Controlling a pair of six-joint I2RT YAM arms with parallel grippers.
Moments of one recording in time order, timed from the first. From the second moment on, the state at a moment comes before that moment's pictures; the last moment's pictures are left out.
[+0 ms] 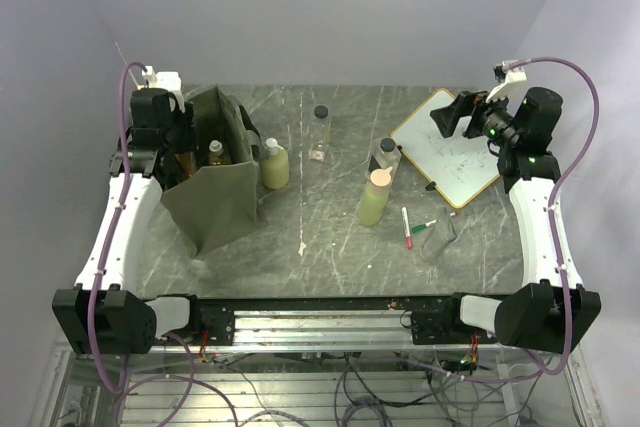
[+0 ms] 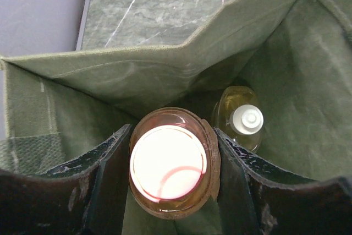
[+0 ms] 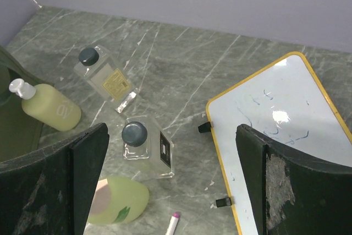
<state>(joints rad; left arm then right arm) -0.02 1.21 1.23 -0.53 -0.16 0.01 -0.15 1.22 1.20 -0.20 -0.59 0.05</state>
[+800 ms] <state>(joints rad) -0.07 1.35 1.12 -0.31 -0.23 -0.13 -0.15 1.19 1.18 -0.21 -0.56 0.03</state>
